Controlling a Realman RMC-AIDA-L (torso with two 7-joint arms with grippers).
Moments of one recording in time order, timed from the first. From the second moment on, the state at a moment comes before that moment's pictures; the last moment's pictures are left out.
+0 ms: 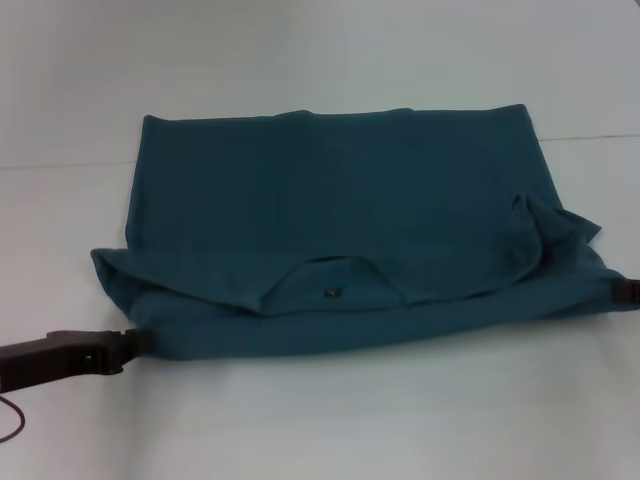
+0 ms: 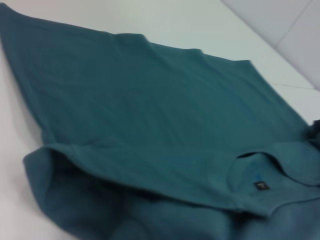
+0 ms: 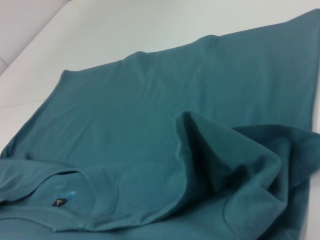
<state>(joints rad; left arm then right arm) -0.31 -2.18 0.91 1.07 2.11 1.29 -2.08 0.40 1.96 -0.52 -0.83 -2.23 -1.40 2.00</state>
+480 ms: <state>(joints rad) -0.29 -2.18 0.91 1.07 2.11 1.45 -2.12 0.32 1.96 -0.50 -0.83 -2.23 -1.45 2.00</state>
